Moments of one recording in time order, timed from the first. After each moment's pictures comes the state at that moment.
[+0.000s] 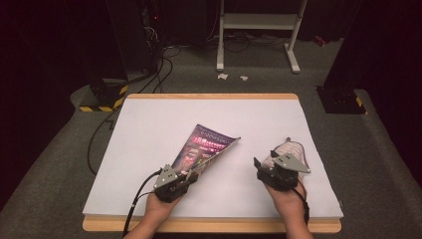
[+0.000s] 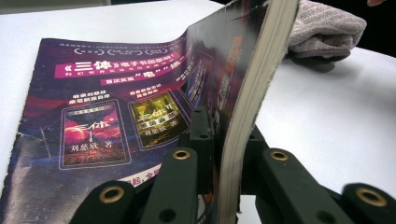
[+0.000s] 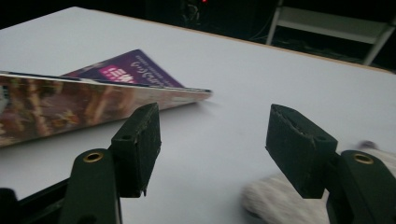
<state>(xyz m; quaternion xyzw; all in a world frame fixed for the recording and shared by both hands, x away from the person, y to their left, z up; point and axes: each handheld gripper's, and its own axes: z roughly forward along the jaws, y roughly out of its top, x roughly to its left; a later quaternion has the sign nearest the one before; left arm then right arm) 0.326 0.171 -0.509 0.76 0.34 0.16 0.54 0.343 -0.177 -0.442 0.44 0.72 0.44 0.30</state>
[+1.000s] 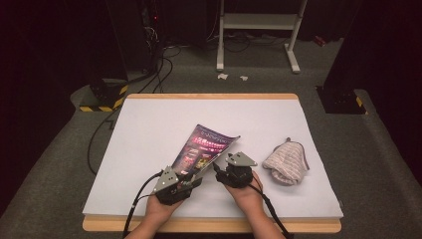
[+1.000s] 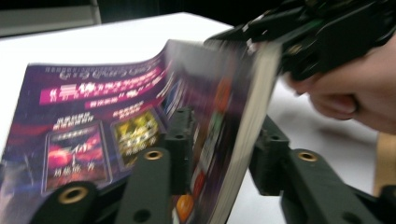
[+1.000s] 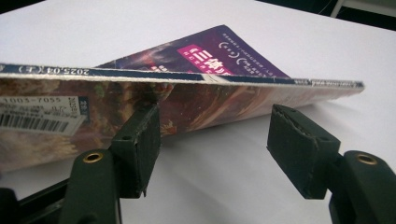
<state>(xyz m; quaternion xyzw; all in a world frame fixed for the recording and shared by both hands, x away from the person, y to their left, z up) 0.313 0.165 -0.493 0.75 0.30 0.17 0.56 0.366 -0.075 -0.482 0.40 0.77 0.44 0.24</state>
